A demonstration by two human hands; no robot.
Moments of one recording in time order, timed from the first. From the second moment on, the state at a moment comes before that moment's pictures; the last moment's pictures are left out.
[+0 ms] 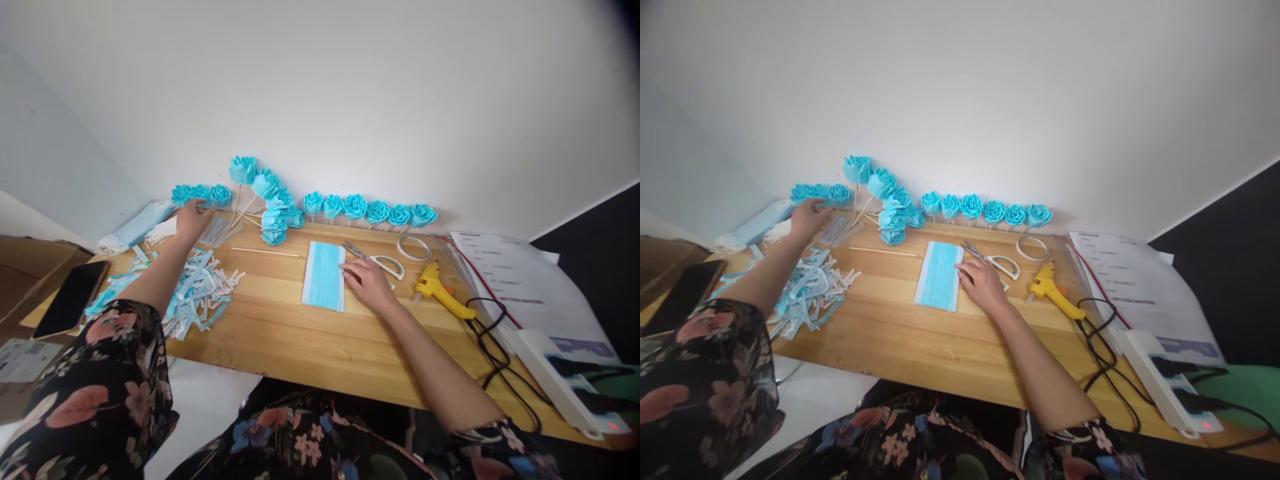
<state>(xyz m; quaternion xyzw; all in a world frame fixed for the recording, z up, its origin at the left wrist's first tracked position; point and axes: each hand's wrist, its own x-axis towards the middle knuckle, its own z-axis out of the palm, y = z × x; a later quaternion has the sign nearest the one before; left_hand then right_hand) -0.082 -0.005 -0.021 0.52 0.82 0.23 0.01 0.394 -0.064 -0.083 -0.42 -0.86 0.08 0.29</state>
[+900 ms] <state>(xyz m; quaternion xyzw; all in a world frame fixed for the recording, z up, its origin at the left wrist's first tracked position) -0.062 0.023 0.030 0.53 0.80 0.27 -0.09 0.395 -0.065 -0.081 -0.42 -0.86 0.10 0.28</state>
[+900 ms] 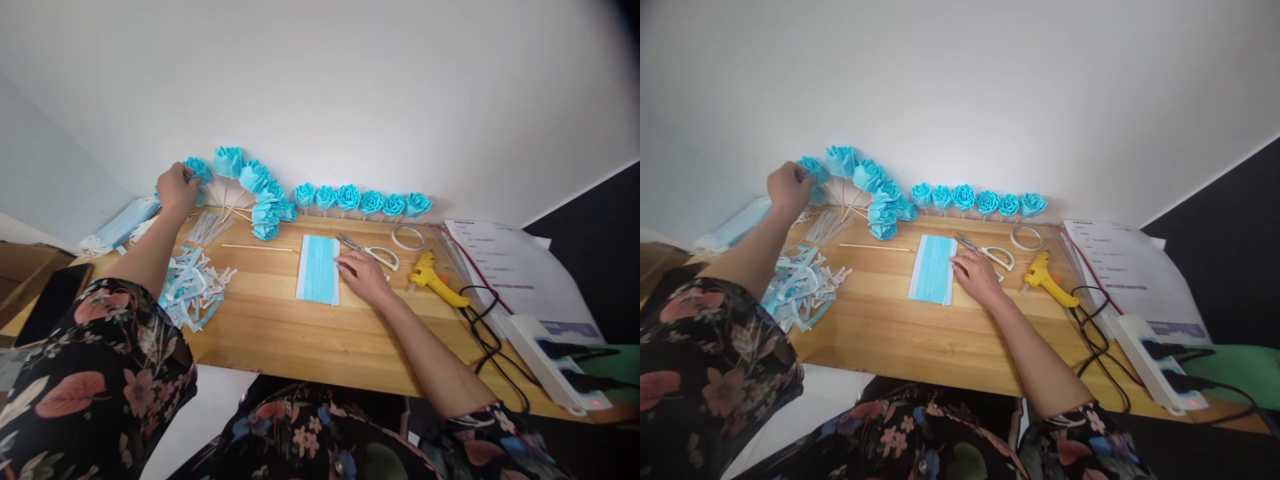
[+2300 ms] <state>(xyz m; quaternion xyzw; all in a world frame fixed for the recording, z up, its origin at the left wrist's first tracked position) -0.070 -0.025 0.011 0.57 0.72 0.37 -0.10 0.396 -0.063 -0.082 -0.42 -0.86 0.09 0.27</state>
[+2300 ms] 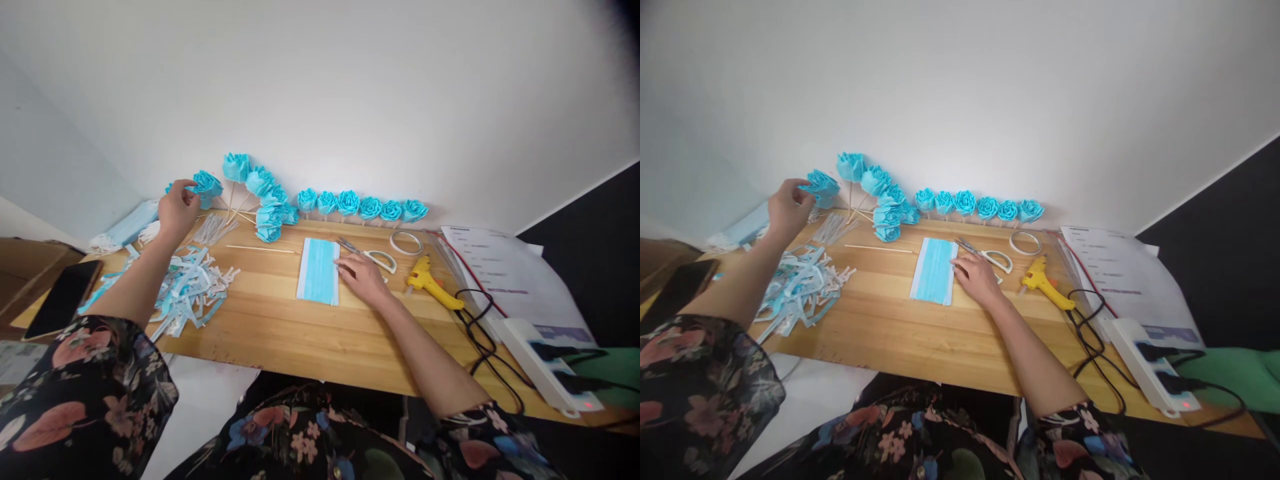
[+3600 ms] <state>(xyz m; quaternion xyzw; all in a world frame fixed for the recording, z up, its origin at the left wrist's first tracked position) -0.105 0.019 0.015 0.56 0.78 0.24 -0.12 0.396 -0.063 -0.083 -0.42 -0.86 0.09 0.28</state>
